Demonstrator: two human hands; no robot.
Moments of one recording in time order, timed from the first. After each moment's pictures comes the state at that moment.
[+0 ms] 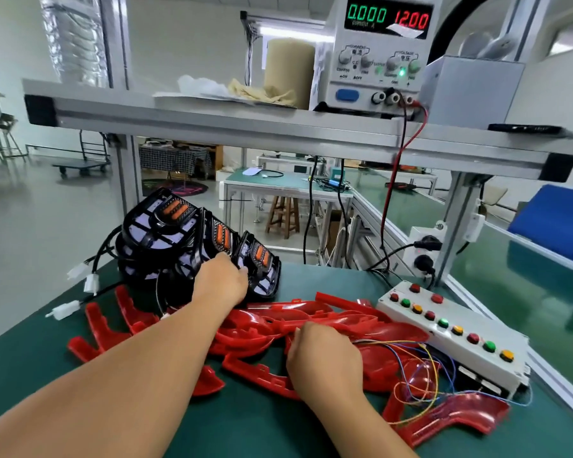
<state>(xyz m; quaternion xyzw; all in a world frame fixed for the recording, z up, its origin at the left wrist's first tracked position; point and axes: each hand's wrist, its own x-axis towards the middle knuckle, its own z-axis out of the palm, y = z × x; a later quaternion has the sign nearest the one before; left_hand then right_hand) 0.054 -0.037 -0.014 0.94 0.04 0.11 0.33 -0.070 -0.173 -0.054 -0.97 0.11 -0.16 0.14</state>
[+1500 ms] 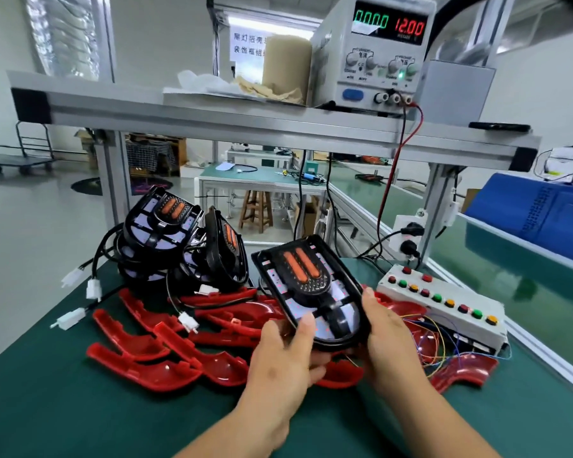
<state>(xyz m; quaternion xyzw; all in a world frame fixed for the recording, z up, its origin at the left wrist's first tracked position) -0.097 -0.044 -0.048 0.61 -0.05 -0.14 0.78 -0.106 -0.179 -0.034 -0.62 0.13 -0.21 0.75</state>
